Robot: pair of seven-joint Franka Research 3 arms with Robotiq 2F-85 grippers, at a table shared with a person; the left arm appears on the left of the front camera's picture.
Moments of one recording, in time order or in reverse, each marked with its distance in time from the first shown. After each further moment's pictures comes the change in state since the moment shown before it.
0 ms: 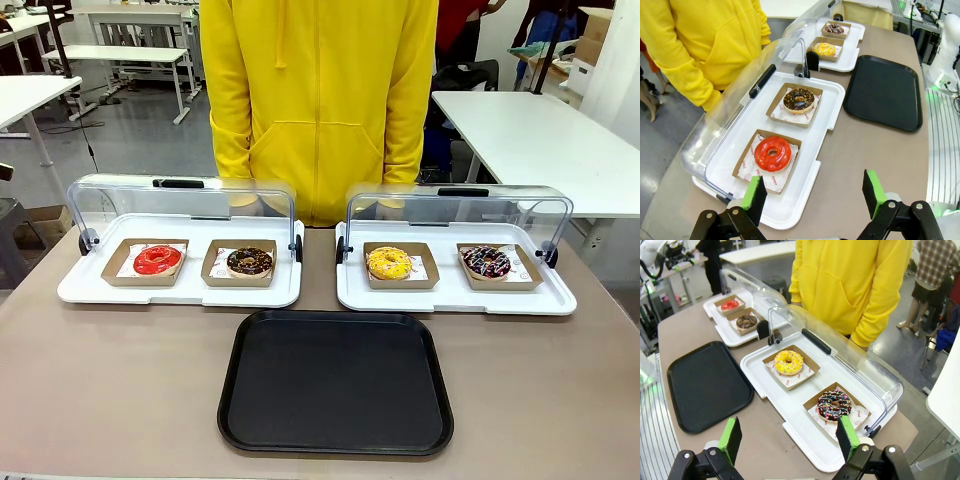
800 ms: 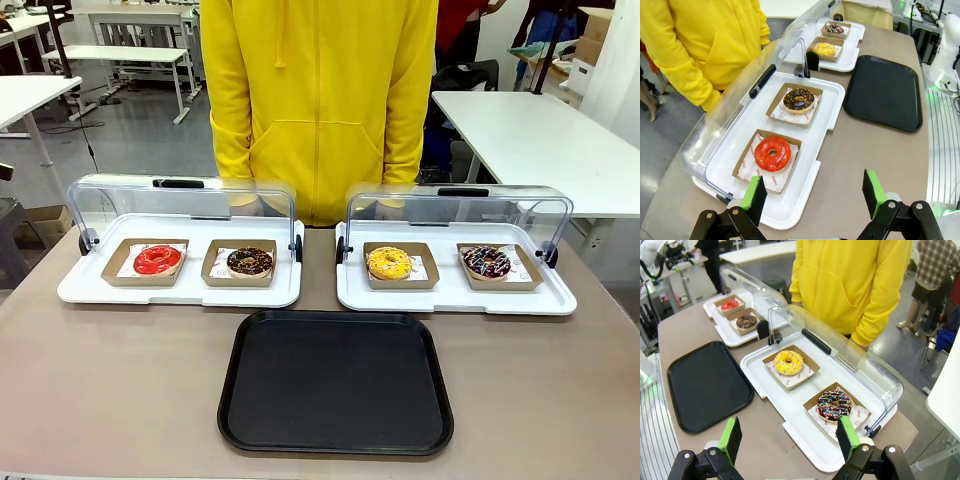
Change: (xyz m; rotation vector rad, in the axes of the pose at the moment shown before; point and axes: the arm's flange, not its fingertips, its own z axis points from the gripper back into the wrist) left arm 0.000 0.000 0.000 0.000 0.000 0.000; right arm 0.000 0.000 0.000 0.000 0.000 0.000
